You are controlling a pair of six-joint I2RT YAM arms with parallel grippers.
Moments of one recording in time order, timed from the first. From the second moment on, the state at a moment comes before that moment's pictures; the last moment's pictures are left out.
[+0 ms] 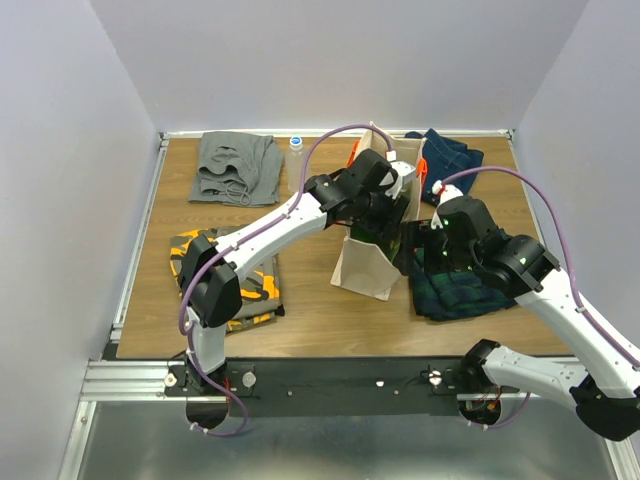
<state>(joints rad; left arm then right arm) -0.87 1.88 1.79 -0.67 0.22 -0.20 0.70 0.99 1.19 -0.99 0.12 0.47</state>
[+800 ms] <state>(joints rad) -0.87 1.91 1.79 -0.67 0.21 -0.22 0.70 0.99 1.19 -0.99 0.13 0.47</state>
